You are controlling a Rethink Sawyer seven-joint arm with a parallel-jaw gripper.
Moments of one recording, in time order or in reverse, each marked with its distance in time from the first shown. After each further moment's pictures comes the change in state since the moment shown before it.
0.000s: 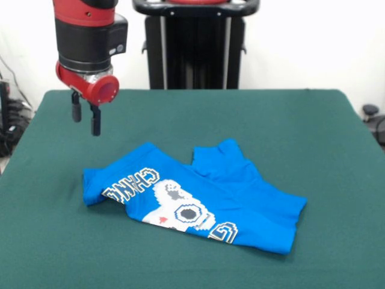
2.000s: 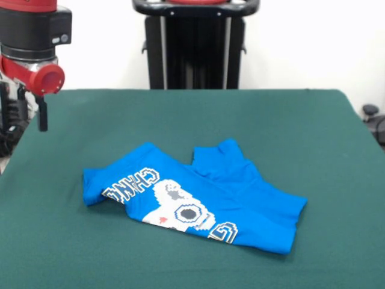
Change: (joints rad) arm -0.262 -0.058 0.217 -0.014 -0.228 0.000 -0.021
